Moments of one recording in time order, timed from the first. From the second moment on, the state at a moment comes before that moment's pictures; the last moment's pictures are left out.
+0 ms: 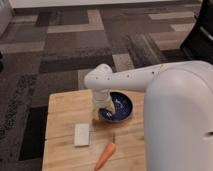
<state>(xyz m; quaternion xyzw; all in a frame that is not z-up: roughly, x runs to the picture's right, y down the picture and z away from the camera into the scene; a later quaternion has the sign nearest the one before) -0.004 0.134 0.800 -0.26 0.28 0.62 0.69</state>
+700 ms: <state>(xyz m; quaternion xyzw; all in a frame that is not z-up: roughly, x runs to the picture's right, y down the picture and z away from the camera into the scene) -0.011 0.116 0.804 -0.21 0.28 0.62 0.70</state>
